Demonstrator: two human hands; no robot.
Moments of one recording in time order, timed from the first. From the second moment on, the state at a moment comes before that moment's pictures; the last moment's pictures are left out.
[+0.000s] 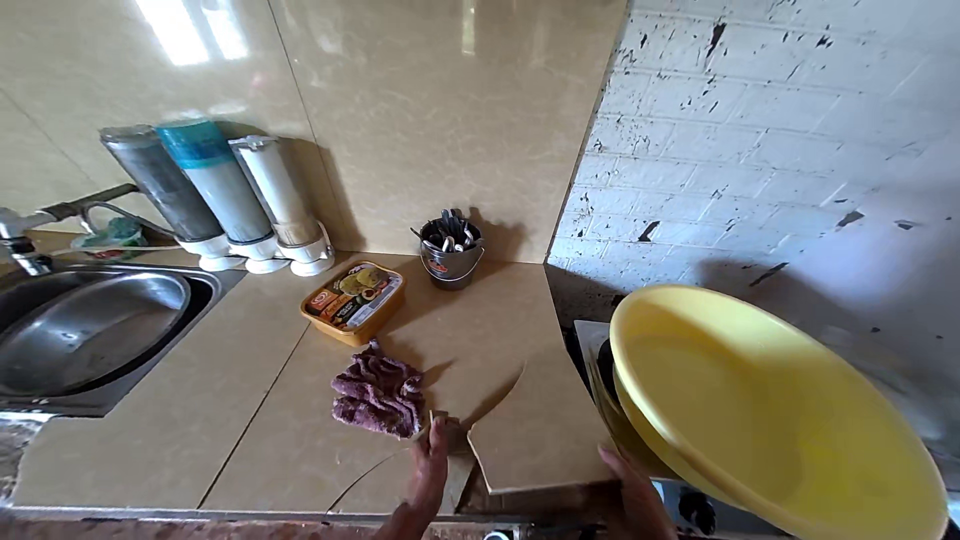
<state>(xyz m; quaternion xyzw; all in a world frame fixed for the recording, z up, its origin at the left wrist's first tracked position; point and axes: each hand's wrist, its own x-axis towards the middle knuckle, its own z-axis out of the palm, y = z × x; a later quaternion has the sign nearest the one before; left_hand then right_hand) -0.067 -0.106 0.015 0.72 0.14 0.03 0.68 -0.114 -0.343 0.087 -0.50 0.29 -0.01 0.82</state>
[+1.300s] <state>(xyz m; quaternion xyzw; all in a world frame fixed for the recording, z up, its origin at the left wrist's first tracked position) -0.093 0.027 -0.041 0.89 -0.39 0.22 0.04 0.011 -0.291 0.035 -0.97 0.05 0.08 0.23</state>
